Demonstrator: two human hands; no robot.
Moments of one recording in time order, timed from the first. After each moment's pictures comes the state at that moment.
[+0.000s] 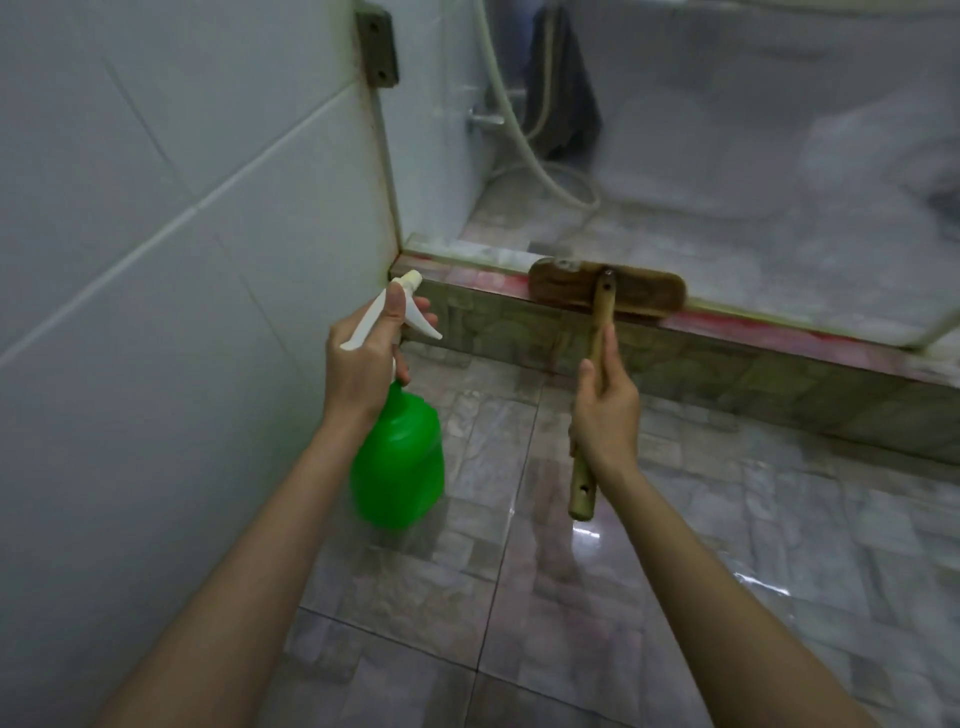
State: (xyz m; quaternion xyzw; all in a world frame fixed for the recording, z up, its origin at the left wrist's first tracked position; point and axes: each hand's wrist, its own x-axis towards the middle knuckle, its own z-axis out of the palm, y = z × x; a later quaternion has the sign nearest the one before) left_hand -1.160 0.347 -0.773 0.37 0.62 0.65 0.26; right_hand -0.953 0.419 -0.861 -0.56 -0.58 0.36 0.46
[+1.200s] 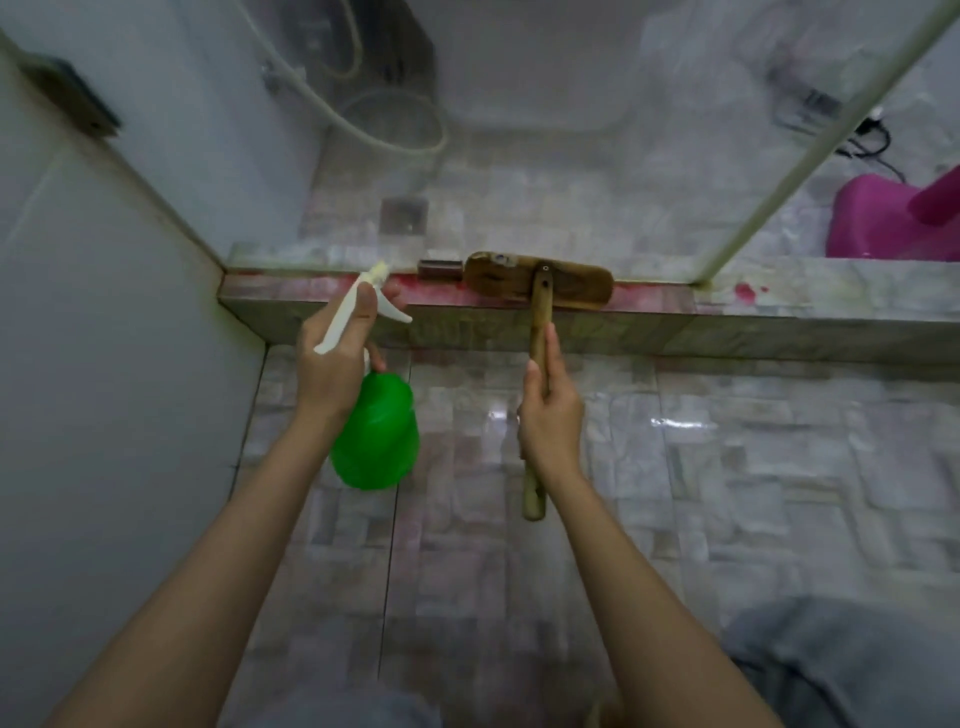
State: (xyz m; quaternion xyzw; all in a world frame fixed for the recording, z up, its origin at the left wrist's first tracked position) left_hand -1.035 0.423 -0.707 0.43 0.65 0.52 0.34; right_hand -0.840 0.414 -0.791 -0.64 -0.49 0.41 0.42
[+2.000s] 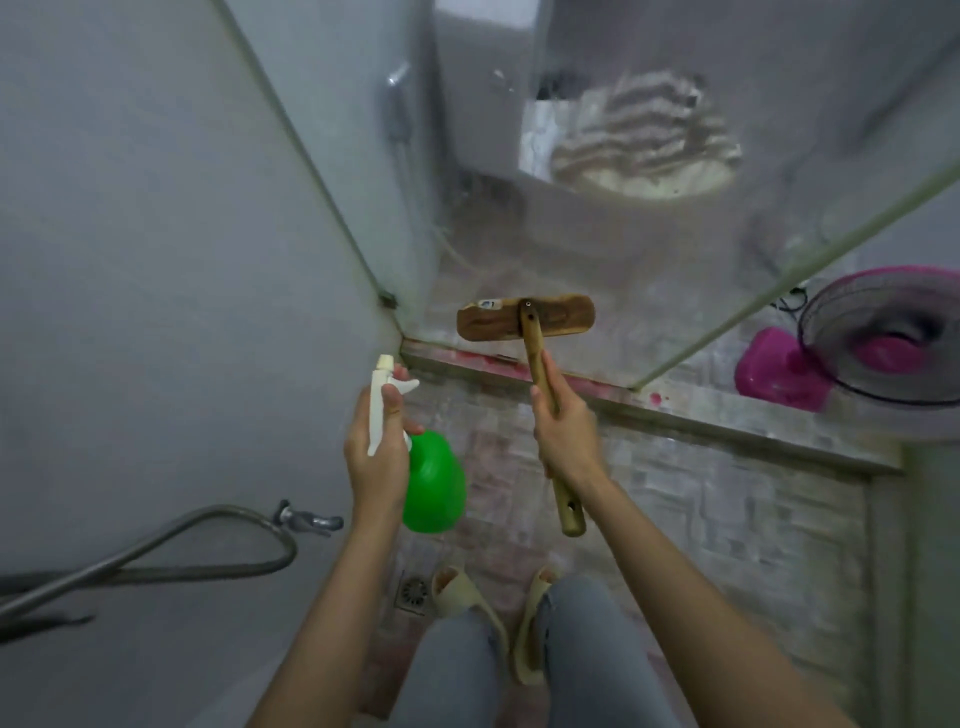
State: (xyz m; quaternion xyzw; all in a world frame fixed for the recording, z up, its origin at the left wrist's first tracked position) left_hand -1.019 0.284 -0.174 0.24 0.75 0.53 0.30; right_hand -0.850 0.370 -0.217 -0.61 -0.59 0.48 0.22
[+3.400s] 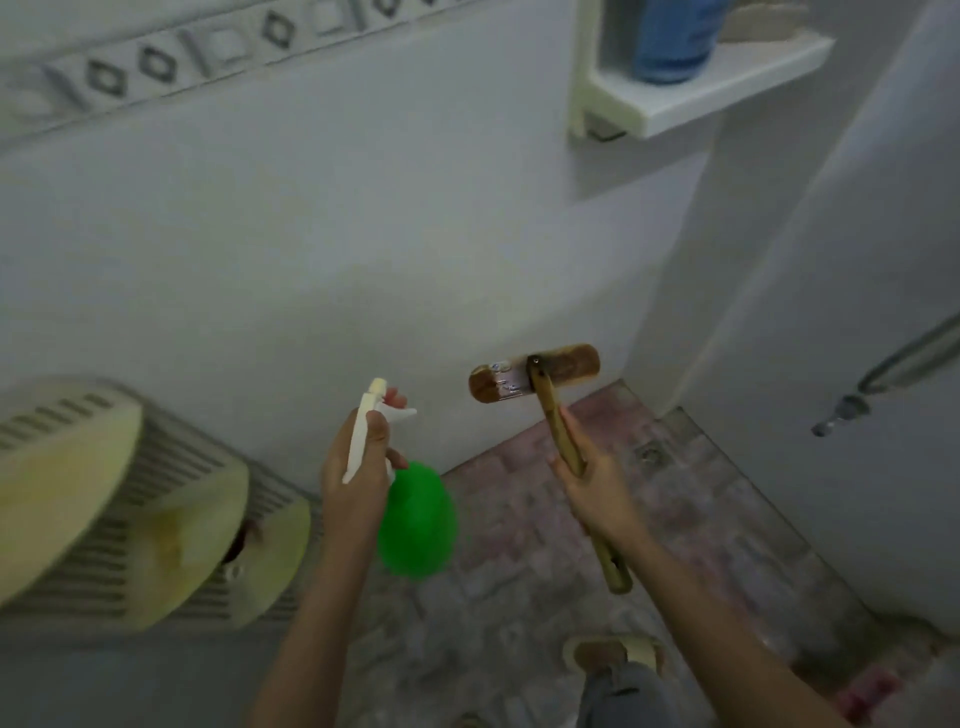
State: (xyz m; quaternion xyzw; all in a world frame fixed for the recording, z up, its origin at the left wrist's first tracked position) left_hand -0.348 0.144 -0.045 -0.55 0.56 0.43 -0.45; right_hand -0.574 0.219 -0.131 0.43 -0.71 0.43 -0.36
